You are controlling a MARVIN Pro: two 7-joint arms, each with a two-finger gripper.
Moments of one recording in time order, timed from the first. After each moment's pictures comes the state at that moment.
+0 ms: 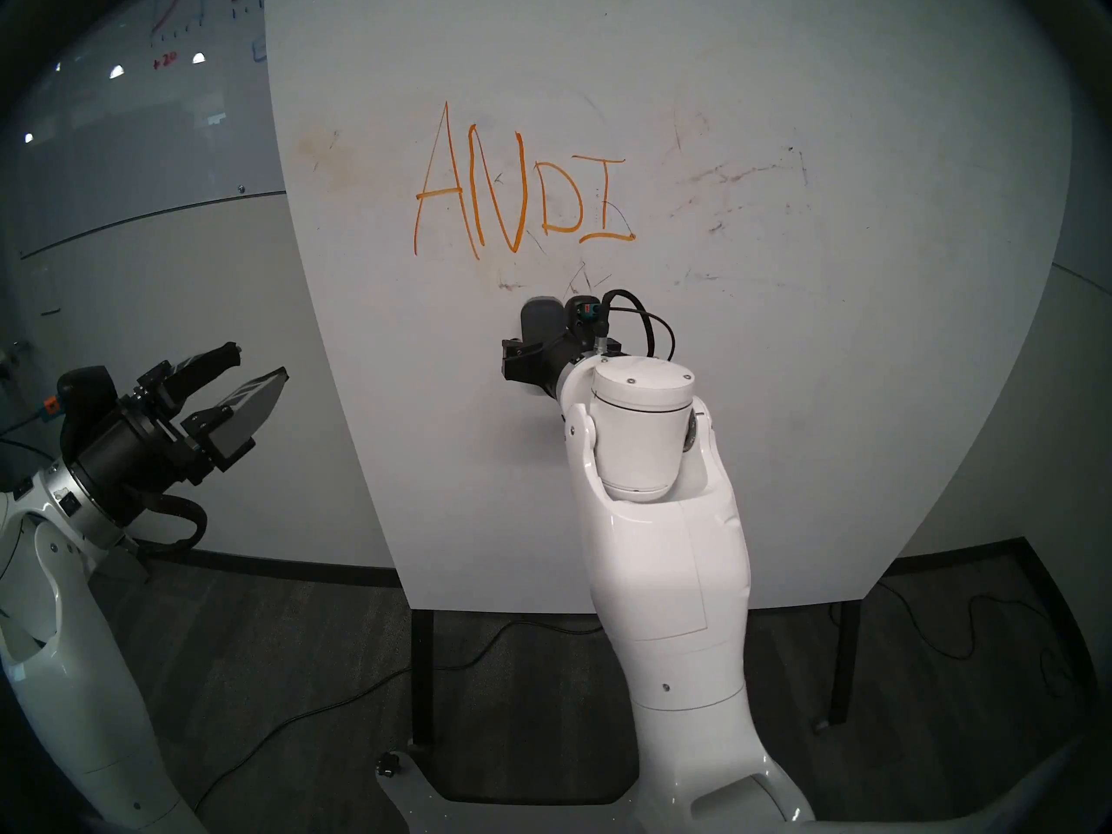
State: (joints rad) left arm 1.67 -1.64 -2.28 -2.43 -0.22 0.65 -1.10; right arm -1.25 -1.70 1.34 -1.91 0.01 0.83 0.03
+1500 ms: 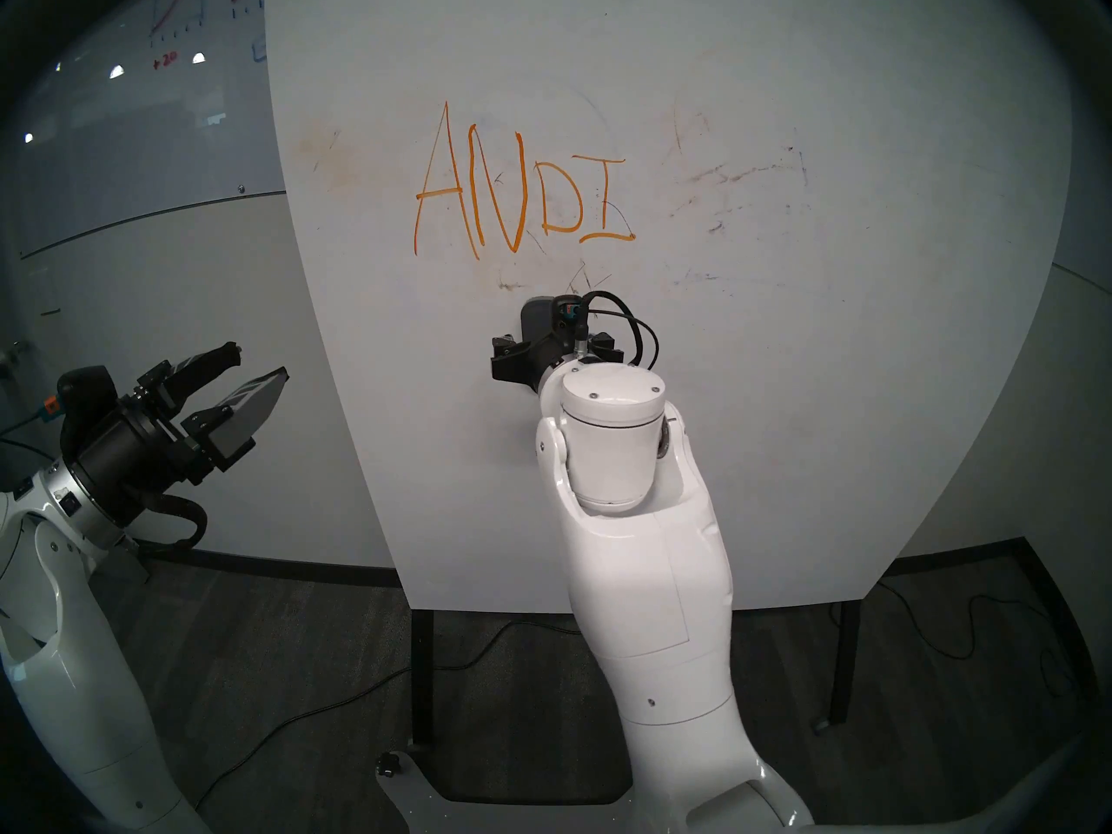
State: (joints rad) left arm 1.66 -1.65 -2.28 -2.43 -0.20 0.65 -1.12; right arm -1.26 -1.70 1.25 -1.91 -0.03 0.76 -0.13
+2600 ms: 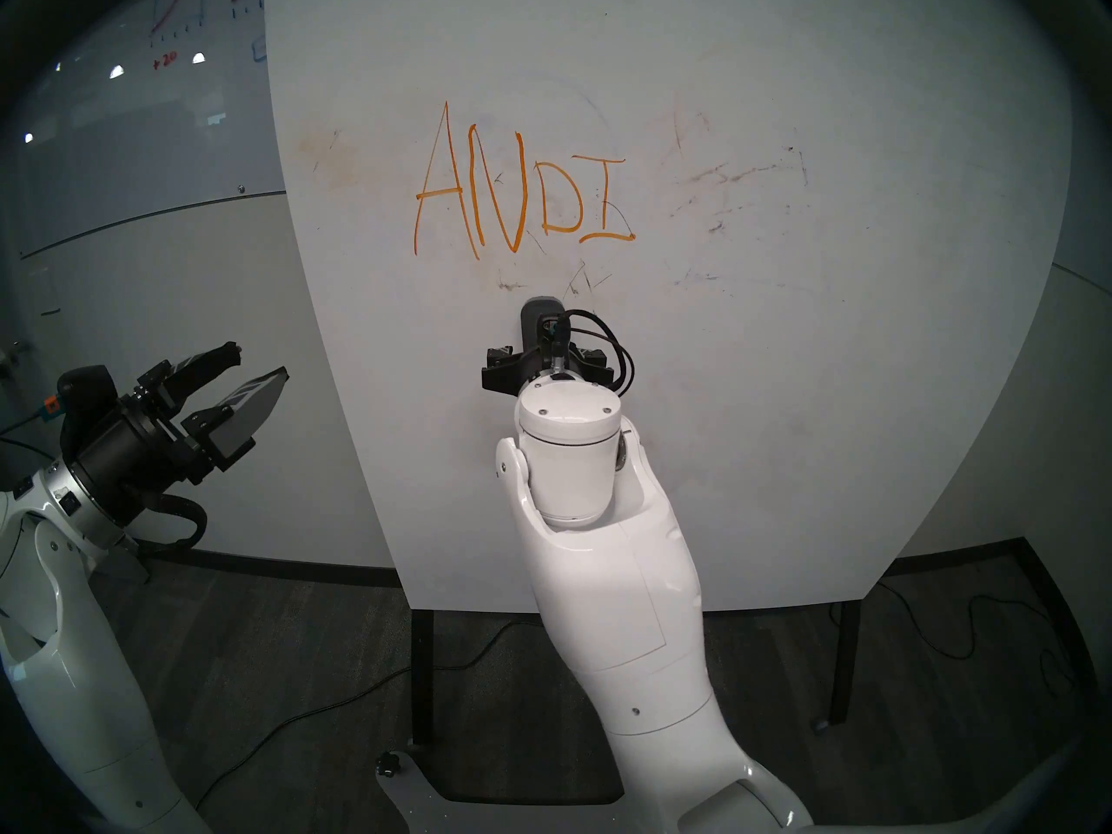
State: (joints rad) left arm 1.66 -1.65 -2.28 -2.43 -0.20 0.65 -1.12; right arm -1.26 -1.69 1.17 -1.85 0.08 0.72 -0.37
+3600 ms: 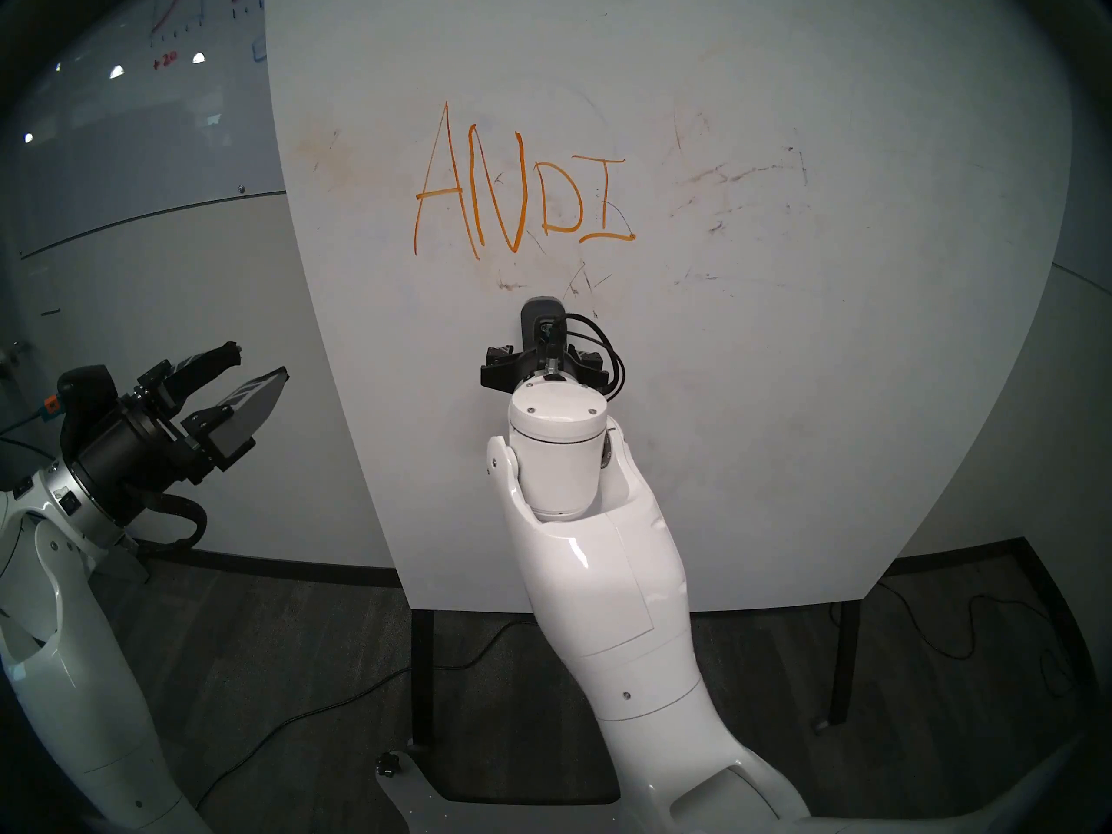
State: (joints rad) left arm 1.66 -1.65 -2.28 -2.43 -0.20 0.65 -1.12; right arm -1.23 -1.70 1.17 -1.78 0.11 0.66 -0.44
